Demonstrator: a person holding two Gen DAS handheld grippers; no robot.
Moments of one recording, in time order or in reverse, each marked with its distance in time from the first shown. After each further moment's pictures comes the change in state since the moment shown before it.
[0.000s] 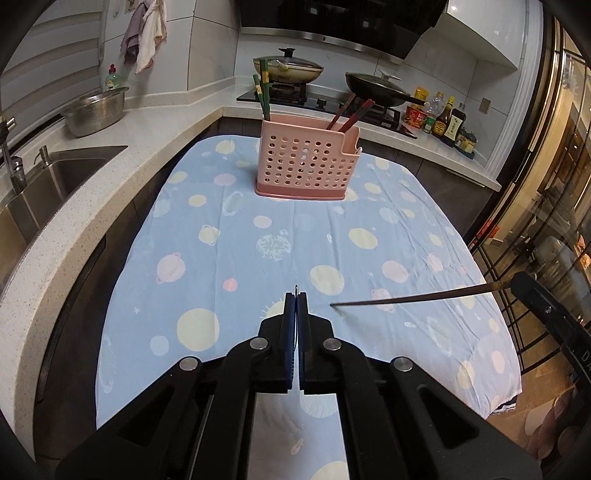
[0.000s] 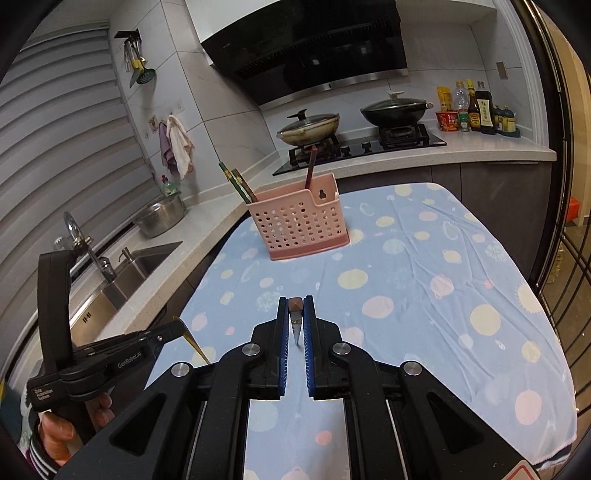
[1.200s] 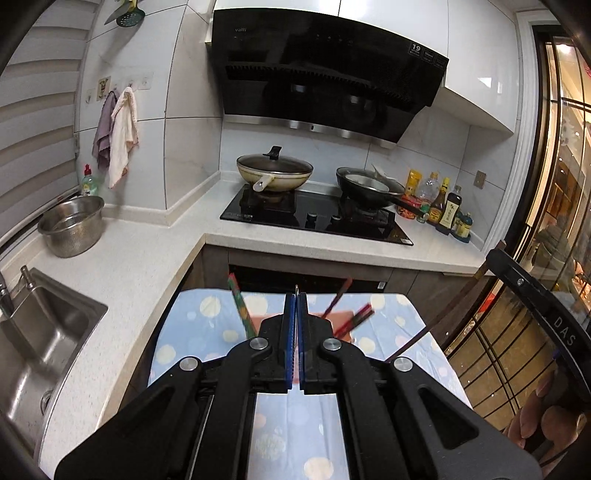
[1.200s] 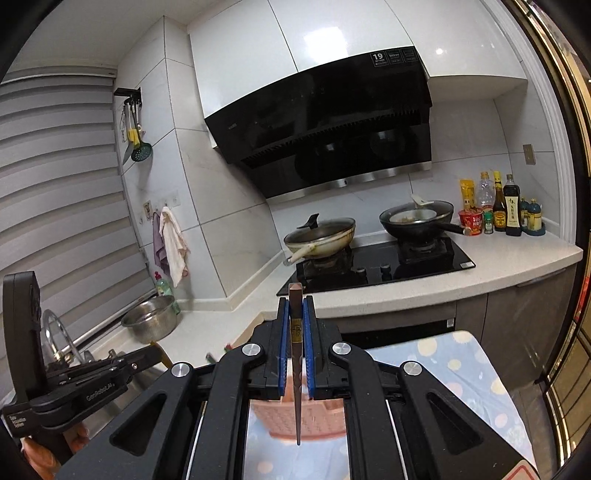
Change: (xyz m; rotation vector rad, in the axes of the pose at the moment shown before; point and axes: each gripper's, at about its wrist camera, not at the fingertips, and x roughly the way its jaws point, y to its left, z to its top) left arm 0.007 -0.009 0.247 0.043 -0.270 -0.034; right arm 0.089 0.016 0.235 -0.053 -0.306 0.011
